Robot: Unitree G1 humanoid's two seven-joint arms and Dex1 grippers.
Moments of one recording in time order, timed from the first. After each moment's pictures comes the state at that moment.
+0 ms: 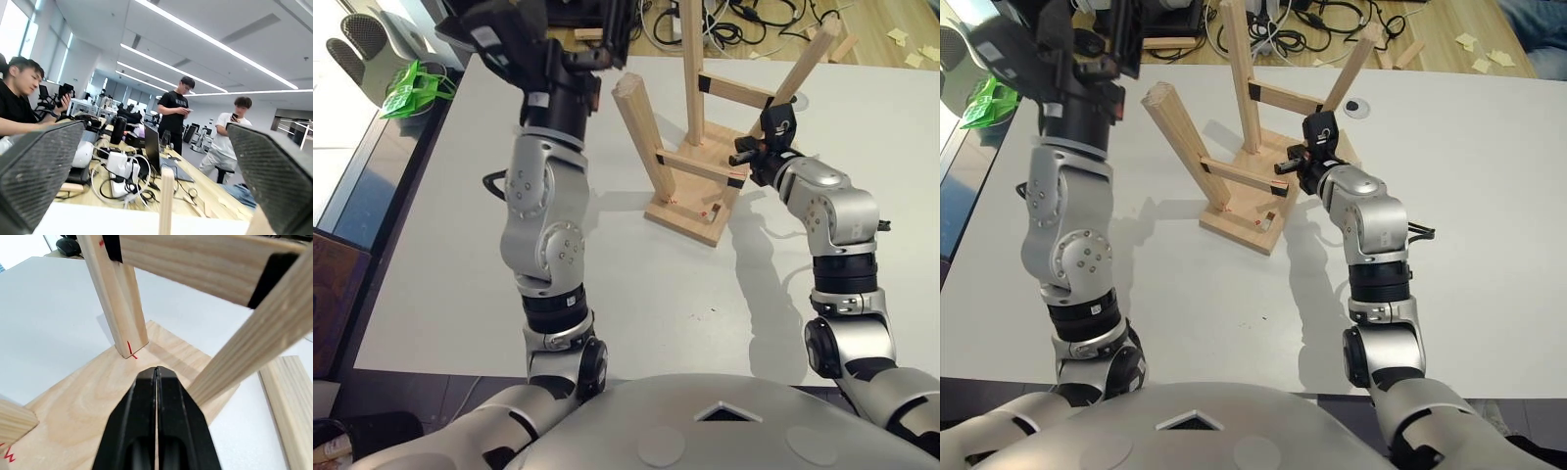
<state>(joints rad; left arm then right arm) -0.38 -0.02 0.11 -0.42 -0.38 0.33 -0.03 -0.44 -0.20 0.02 0.01 0.17 0.82 0.28</state>
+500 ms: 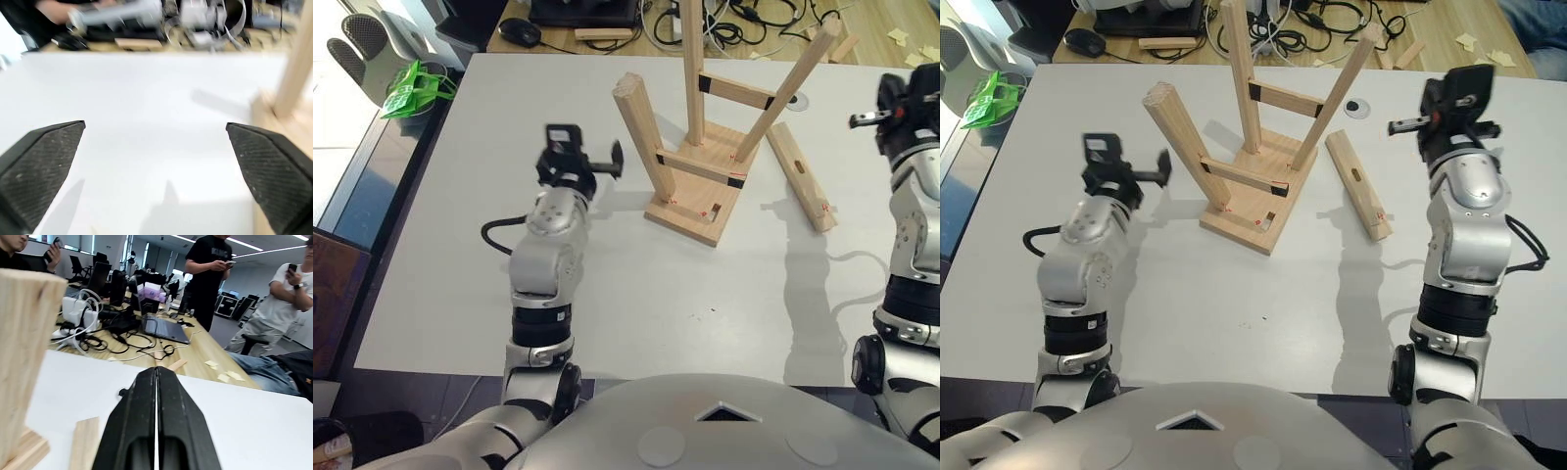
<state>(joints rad) -0.15 0.15 -0.12 -0.26 -0.11 0.81 0.02 -0.31 -0.41 -0.27 -0.15 0.08 0.50 0.14</state>
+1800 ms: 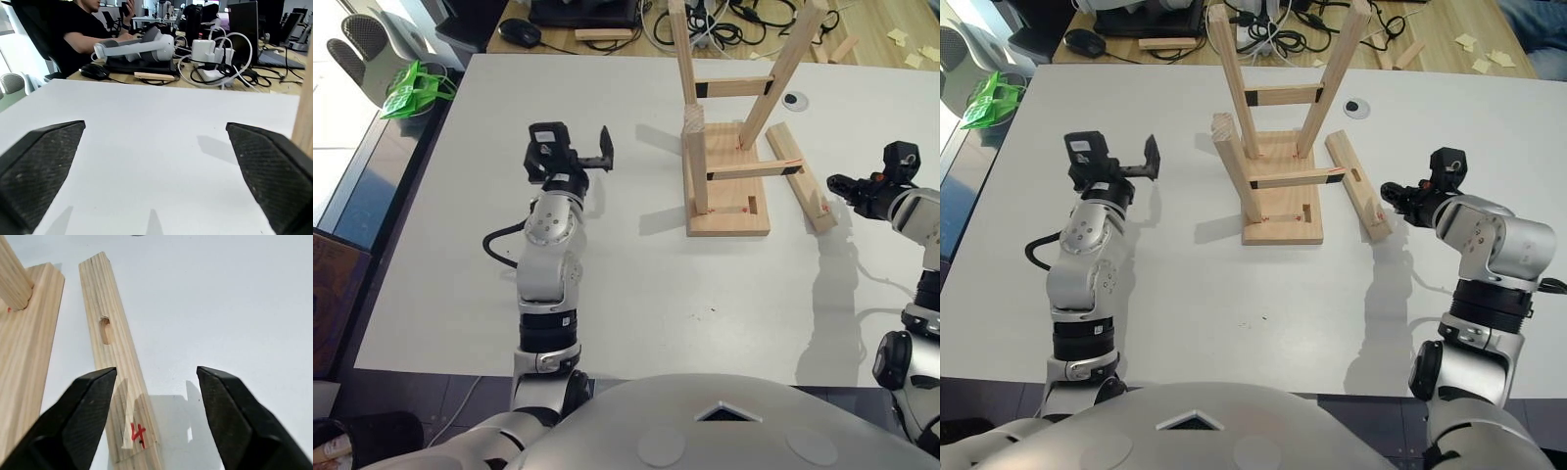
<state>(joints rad) -0.15 0.04 0.07 -0.22 -0.07 0.44 0.08 -0.34 -0.52 -0.30 0.04 0.35 1.17 0.32</state>
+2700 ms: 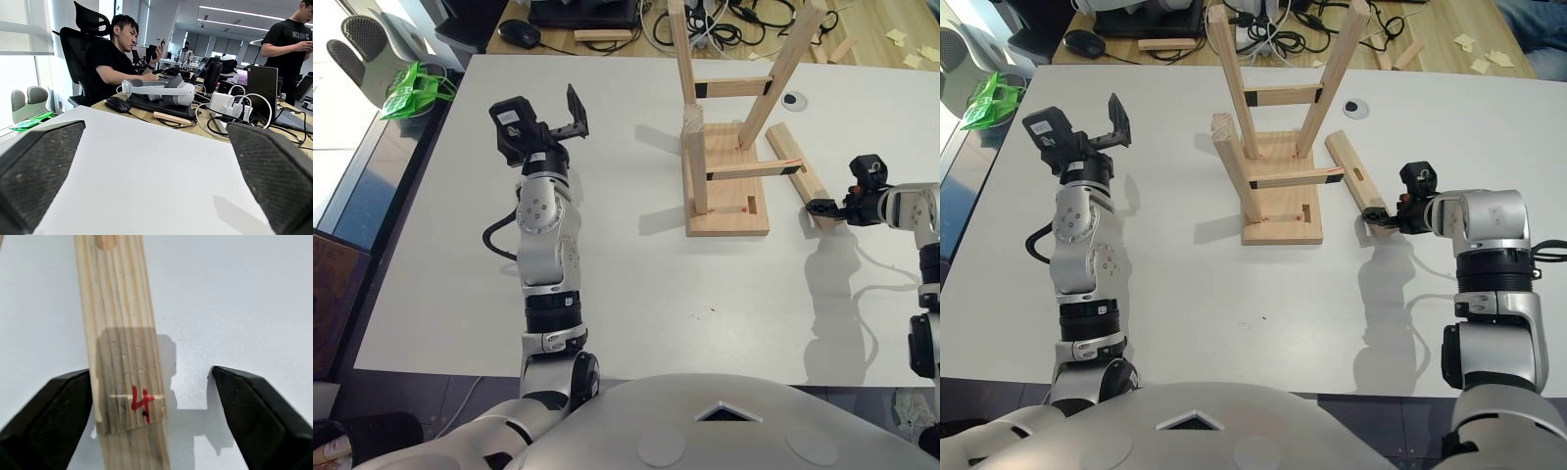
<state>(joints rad) -0.25 -0.01 0.18 -0.07 -0.11 0.20 0.14 -0.51 -0.70 0.12 0.39 0.21 1.10 0.60</state>
